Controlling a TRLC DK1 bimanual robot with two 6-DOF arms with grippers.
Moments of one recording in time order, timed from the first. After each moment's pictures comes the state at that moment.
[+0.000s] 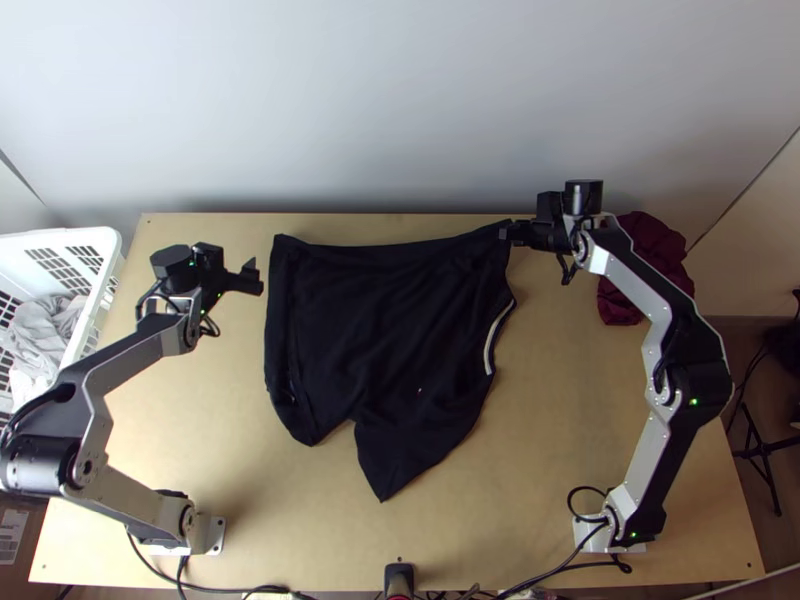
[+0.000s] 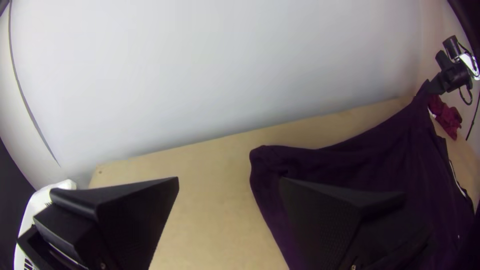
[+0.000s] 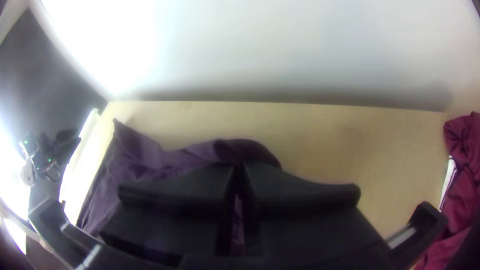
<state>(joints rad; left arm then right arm) 0.00 1.64 0.91 0.36 0.07 0.20 0.13 2.03 1.59 -0.23 -0.42 0.15</state>
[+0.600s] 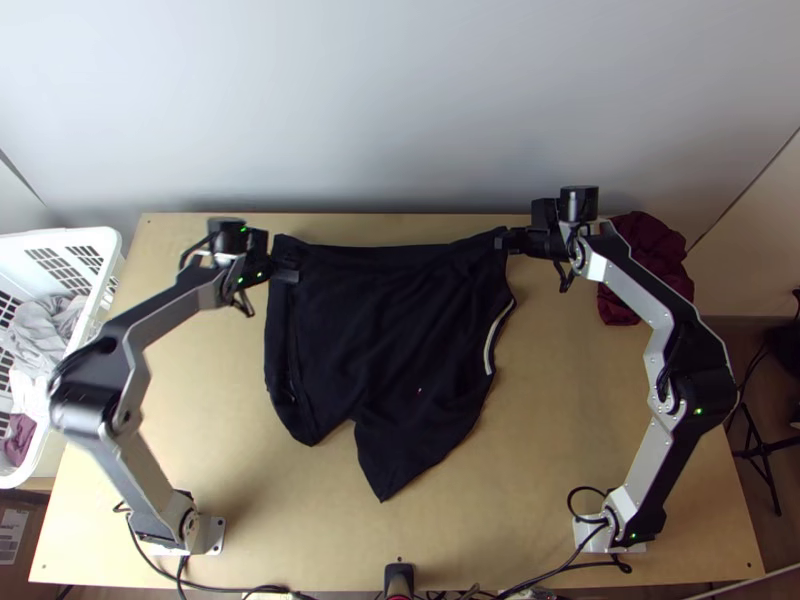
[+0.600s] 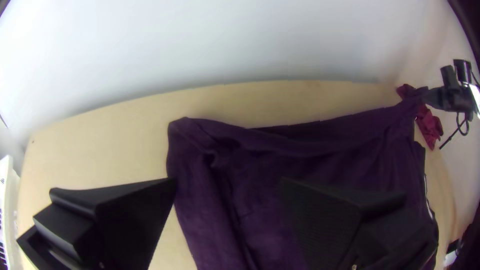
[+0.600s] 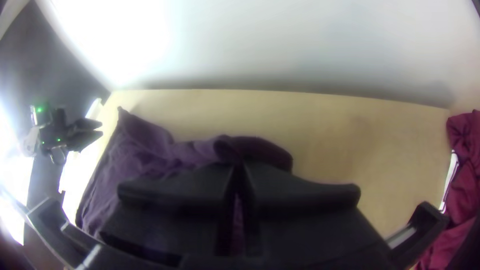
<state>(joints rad) -0.12 1.88 1.29 -0.09 0.13 0.03 0.15 1.99 1.52 -0.23 -0.42 0.13</state>
